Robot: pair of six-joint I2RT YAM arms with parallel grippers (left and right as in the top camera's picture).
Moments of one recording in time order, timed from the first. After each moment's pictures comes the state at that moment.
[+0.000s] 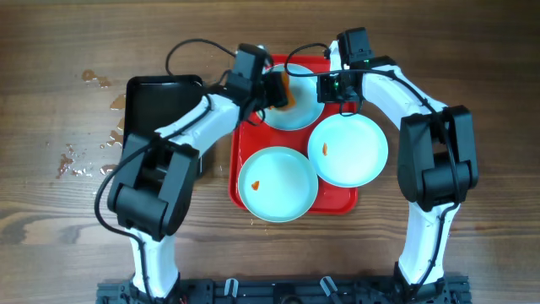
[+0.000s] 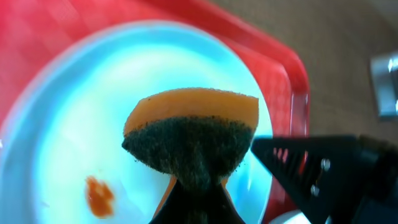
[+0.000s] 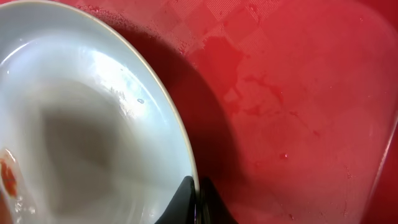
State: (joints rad) left arm -0.44 2.05 1.35 -0.13 0.26 -0.72; right arm 0.21 2.19 1.54 -0.54 -0.22 0.19
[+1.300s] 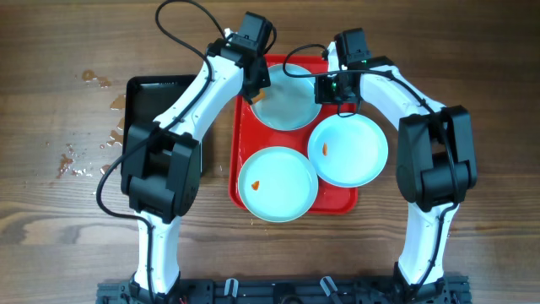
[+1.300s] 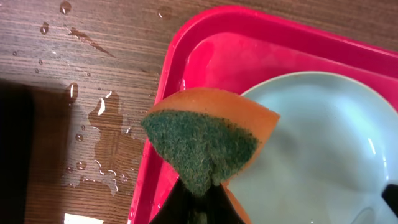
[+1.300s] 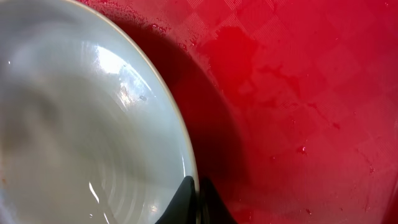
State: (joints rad) left arm -0.41 2.18 1.81 -0.82 -0.13 -0.57; right arm 0.22 2.18 1.54 -0.55 -0.22 0.21
